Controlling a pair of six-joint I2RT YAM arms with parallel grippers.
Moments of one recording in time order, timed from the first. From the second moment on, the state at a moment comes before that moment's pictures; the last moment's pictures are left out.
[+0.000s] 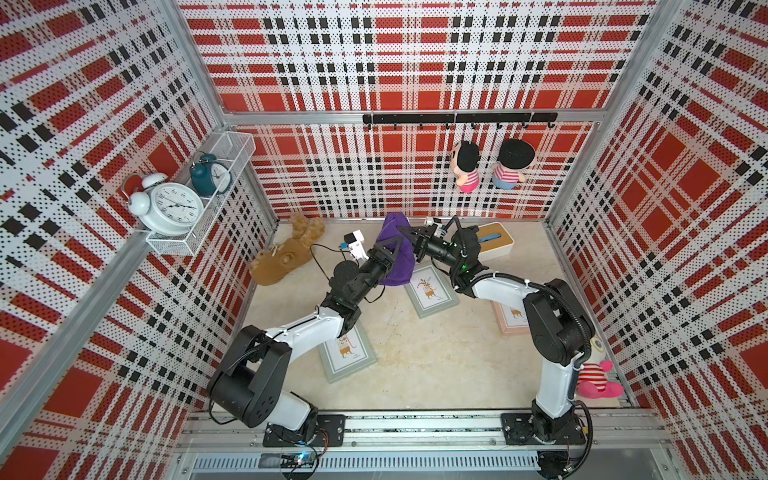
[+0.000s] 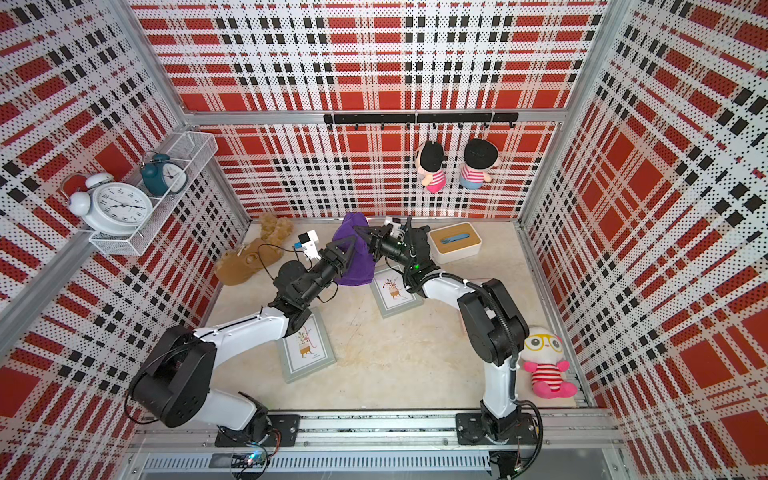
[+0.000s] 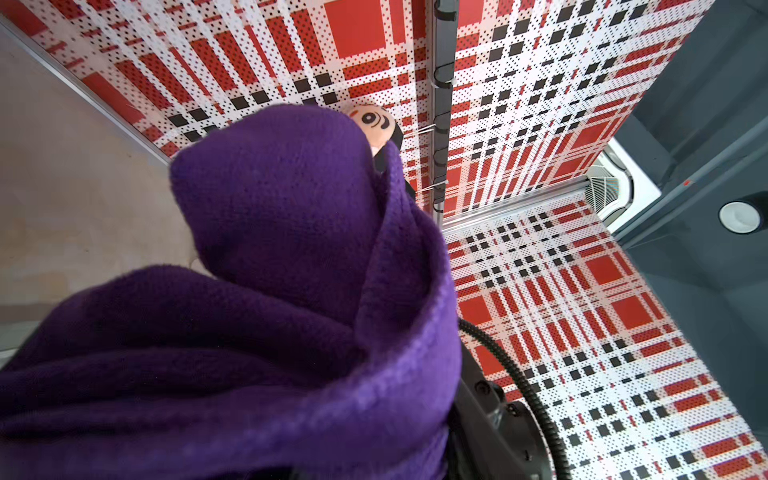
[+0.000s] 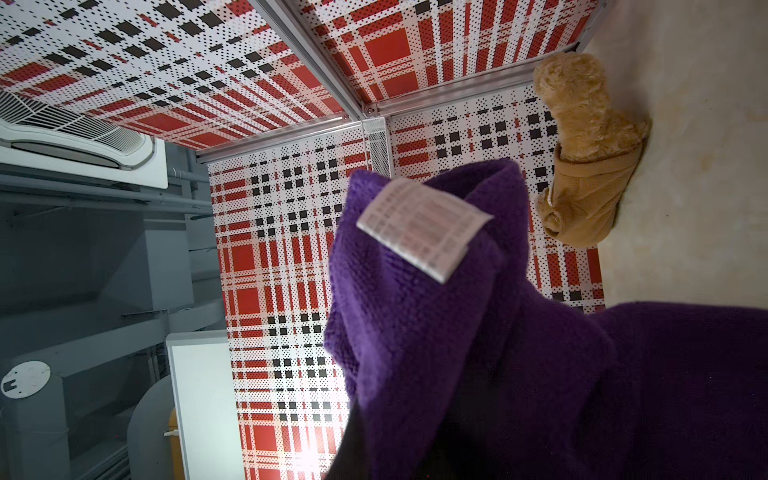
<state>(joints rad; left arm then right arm) -0.48 1.48 0.74 0.89 0.15 -1.31 0.55 1.92 1.26 0.87 -0.55 1.88</state>
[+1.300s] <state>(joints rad) -0.30 1.34 0.80 0.04 -0.01 -0.82 0.37 2.05 1.40 -0.33 -0.07 0.43</state>
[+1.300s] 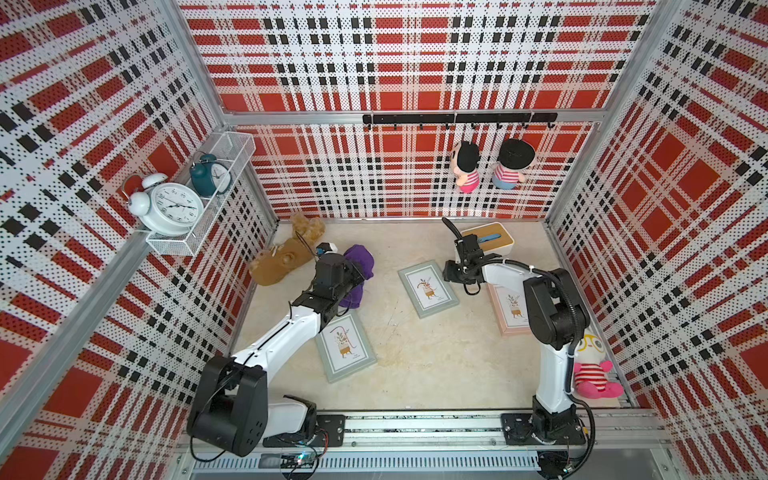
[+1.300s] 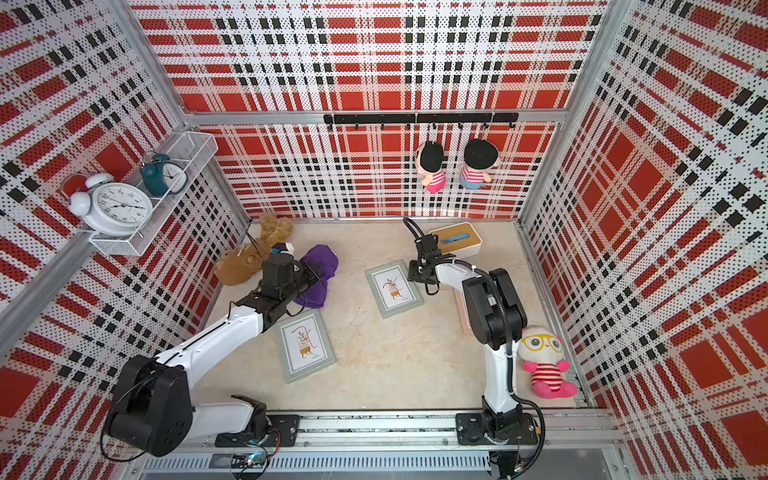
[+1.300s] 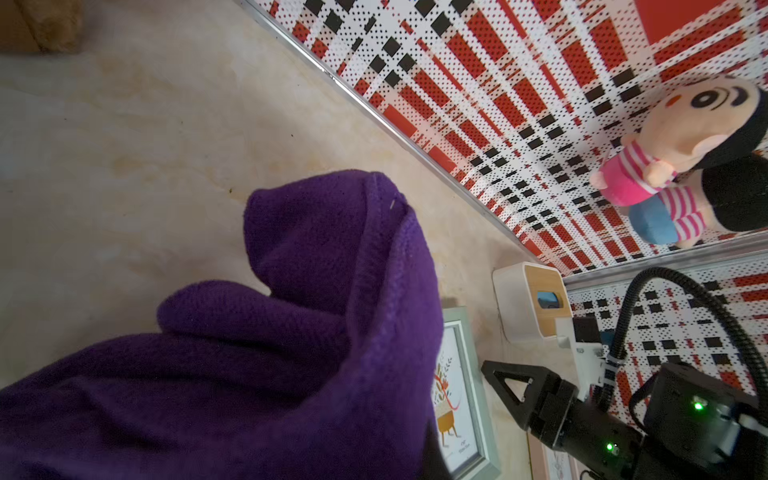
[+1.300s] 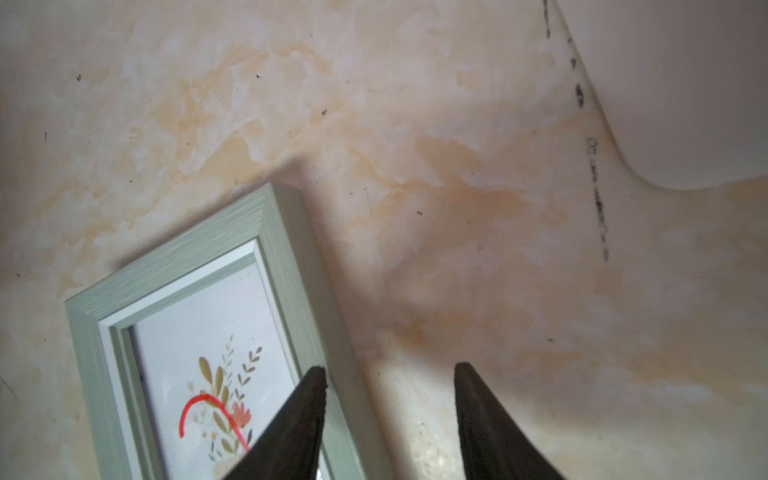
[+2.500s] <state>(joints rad) -0.51 1.60 0.91 -0.02 -0.04 -0.77 0.41 1.78 1.03 -0.31 -0.18 0.69</state>
